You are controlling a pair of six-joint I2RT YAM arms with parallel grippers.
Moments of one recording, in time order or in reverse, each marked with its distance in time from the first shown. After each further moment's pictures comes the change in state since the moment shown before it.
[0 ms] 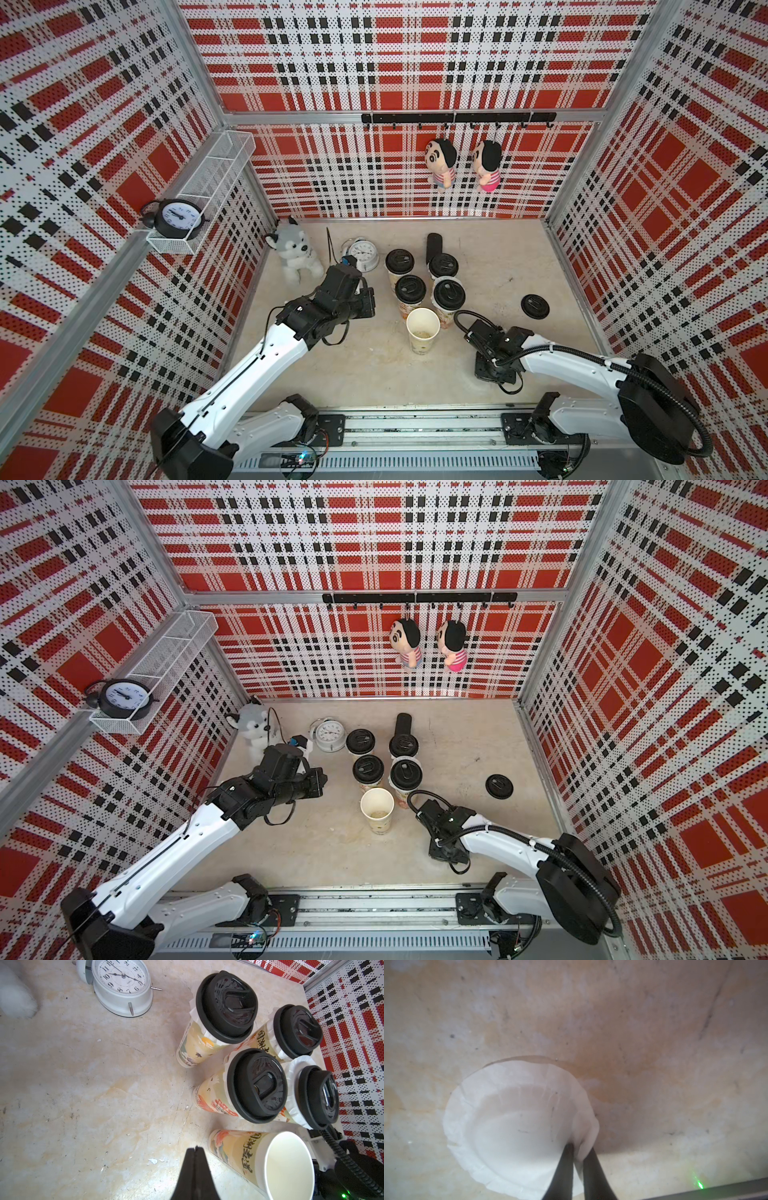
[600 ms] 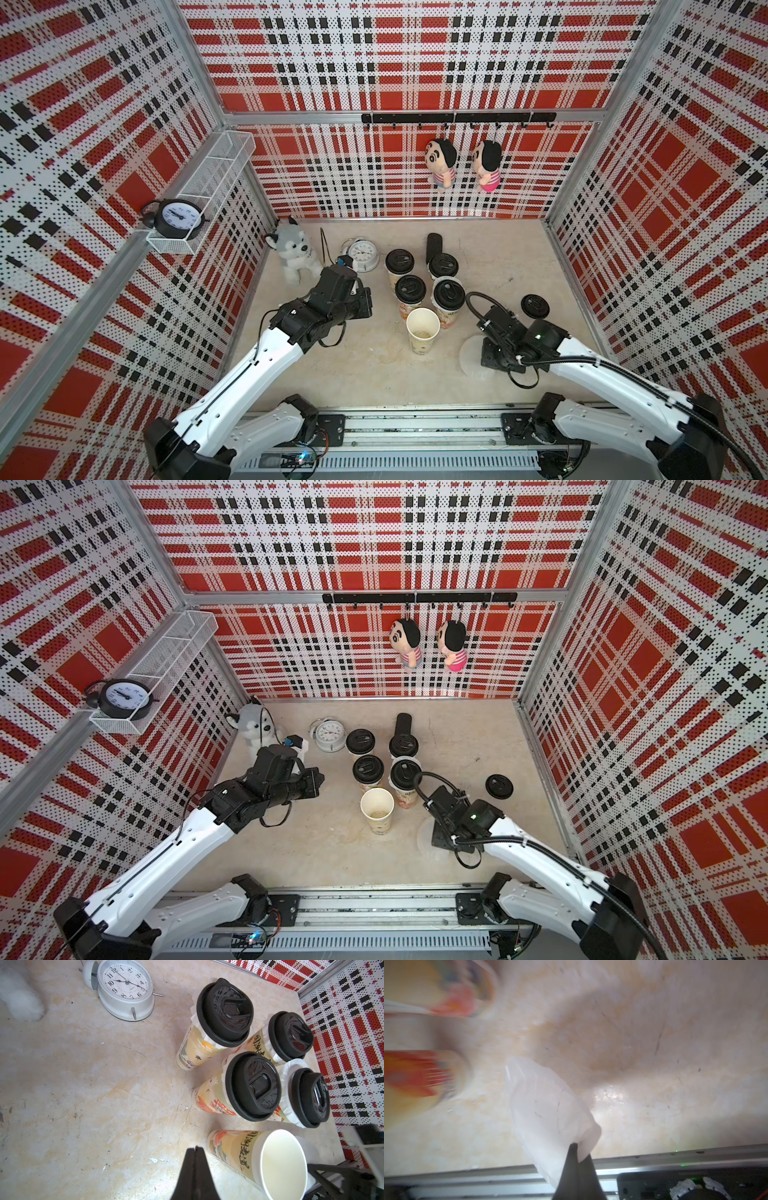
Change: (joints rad) left arm 0.009 -0.038 0.000 -0.015 -0.001 0.000; right arm 0.002 -0.274 0.272 -0.261 0.033 -0.053
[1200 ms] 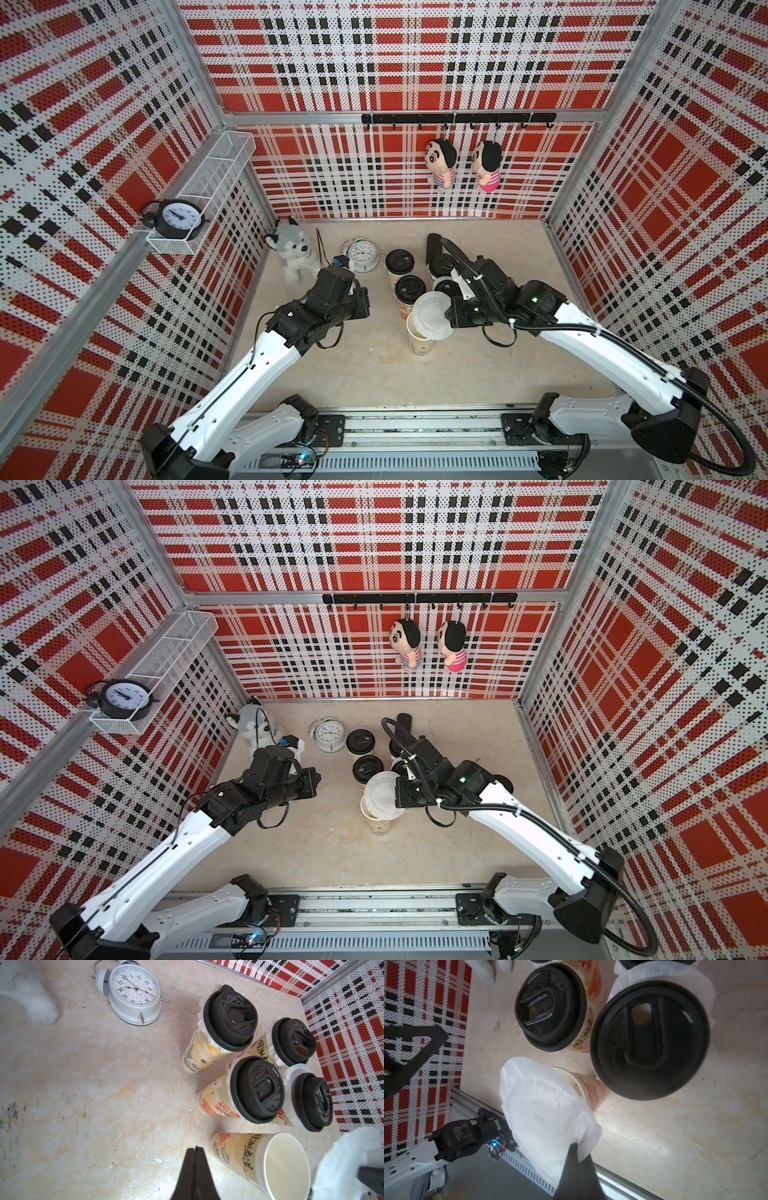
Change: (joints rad) left arm 0.006 -0.016 0.000 -0.009 -0.026 -0.003; right arm 0.030 0.309 0.433 0.148 -0.211 -0.295
